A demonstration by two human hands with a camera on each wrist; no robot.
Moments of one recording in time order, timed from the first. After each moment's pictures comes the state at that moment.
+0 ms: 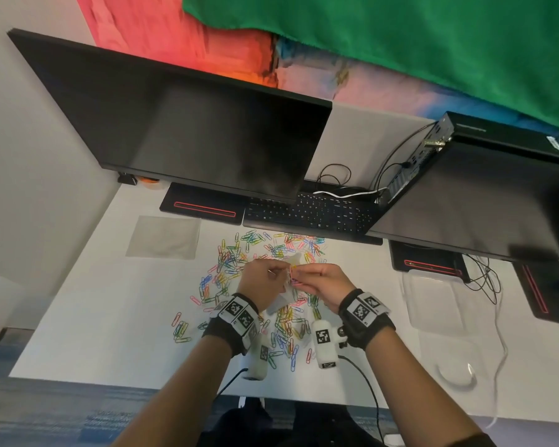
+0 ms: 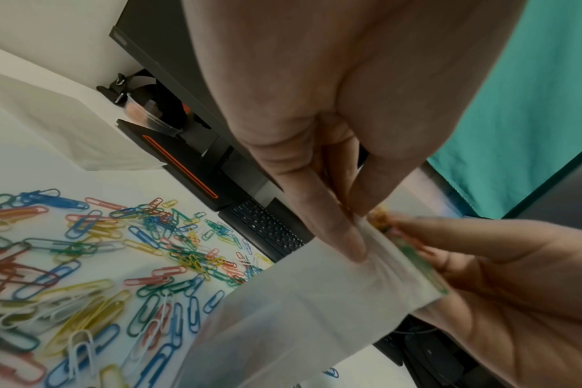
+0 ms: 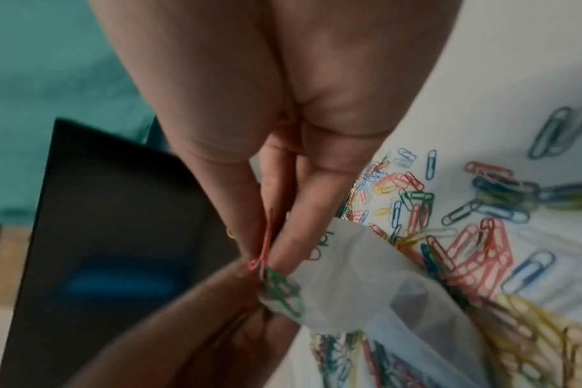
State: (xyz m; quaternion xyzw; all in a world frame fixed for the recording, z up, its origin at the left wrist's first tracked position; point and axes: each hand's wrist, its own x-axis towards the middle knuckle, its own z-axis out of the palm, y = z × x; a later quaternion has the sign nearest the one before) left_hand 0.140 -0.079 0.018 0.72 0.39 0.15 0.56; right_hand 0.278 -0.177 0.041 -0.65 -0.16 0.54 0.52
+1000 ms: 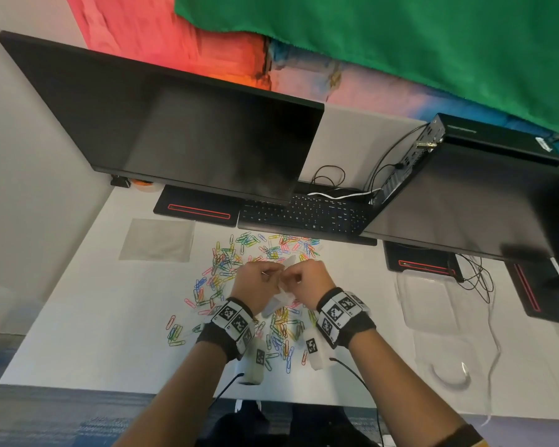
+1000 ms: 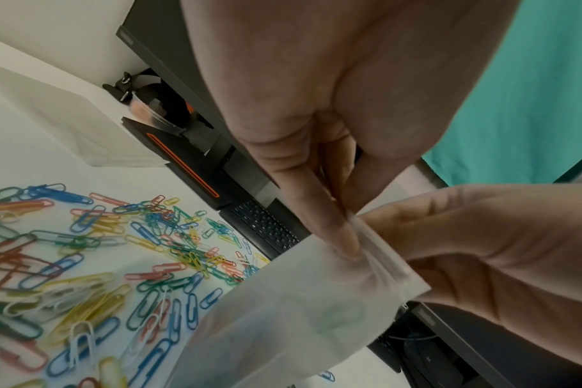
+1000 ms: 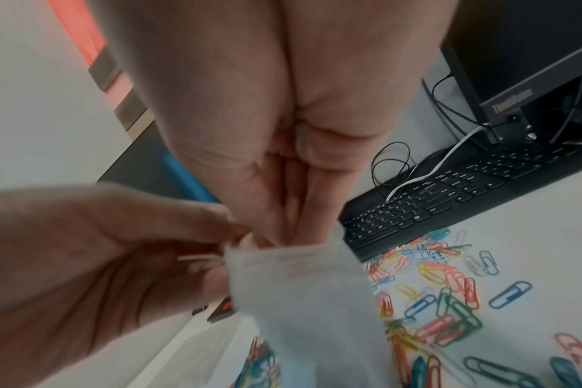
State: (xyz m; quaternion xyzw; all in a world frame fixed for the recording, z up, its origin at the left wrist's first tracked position) left_hand 0.138 -0.082 0.026 0.72 0.41 0.15 0.54; right_hand 0.260 -0.163 0.059 -0.80 -0.49 0.29 0.22
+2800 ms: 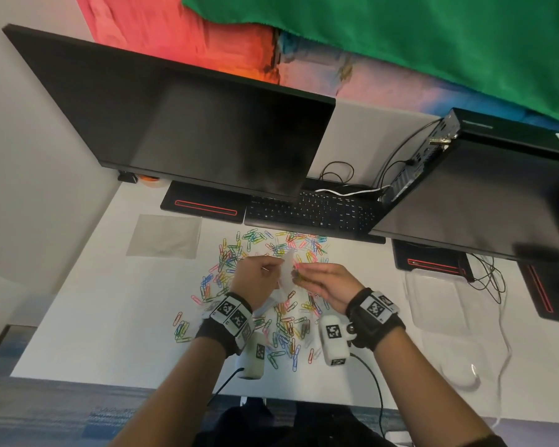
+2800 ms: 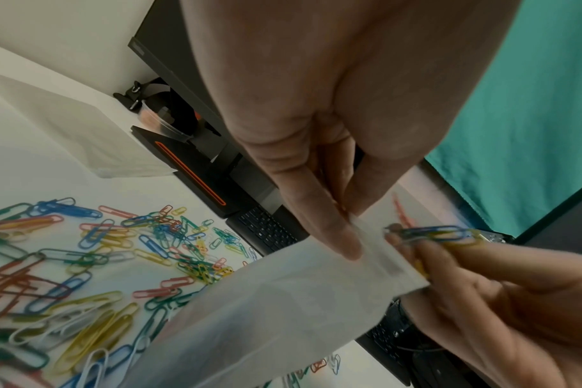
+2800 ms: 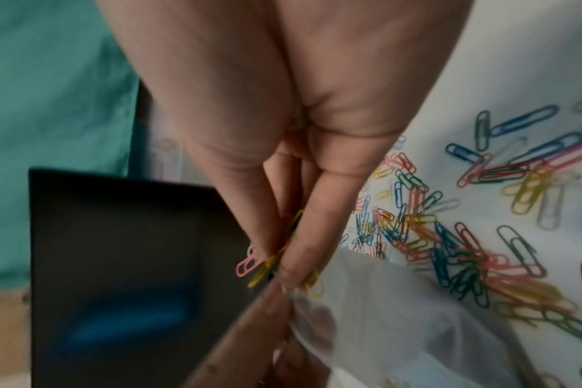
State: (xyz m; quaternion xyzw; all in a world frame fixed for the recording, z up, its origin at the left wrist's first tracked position) left_hand 0.128 -0.074 0.037 0.72 0.40 0.16 0.54; right_hand 0.289 -0.180 0.043 -0.58 -0.10 0.60 0.54
